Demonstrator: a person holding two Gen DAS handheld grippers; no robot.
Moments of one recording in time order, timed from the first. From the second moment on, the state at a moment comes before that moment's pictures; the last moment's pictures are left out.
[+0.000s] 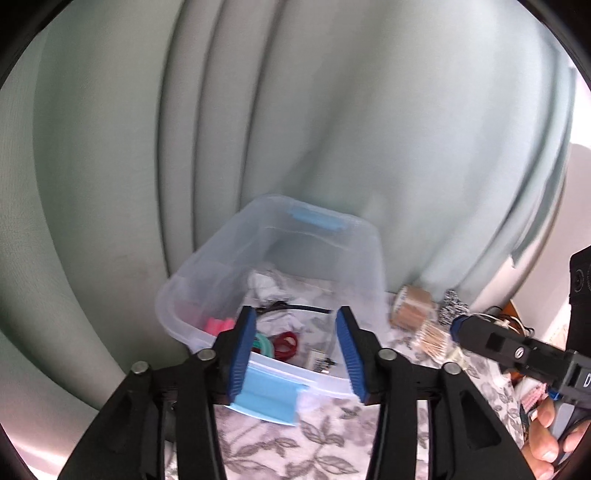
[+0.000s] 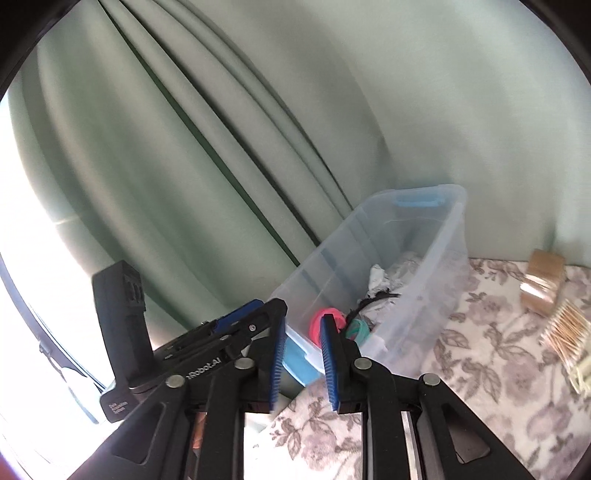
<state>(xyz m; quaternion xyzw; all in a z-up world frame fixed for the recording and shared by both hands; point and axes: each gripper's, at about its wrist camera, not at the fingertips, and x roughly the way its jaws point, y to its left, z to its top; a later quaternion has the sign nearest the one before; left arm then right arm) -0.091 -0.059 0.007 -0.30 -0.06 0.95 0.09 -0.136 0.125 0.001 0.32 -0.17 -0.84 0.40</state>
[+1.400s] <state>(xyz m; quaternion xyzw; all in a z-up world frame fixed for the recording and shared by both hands) -0.136 0.161 -0.125 -0.44 -0.01 0.87 0.20 -0.143 0.347 -0.150 0.43 -0.24 -0.86 0.08</state>
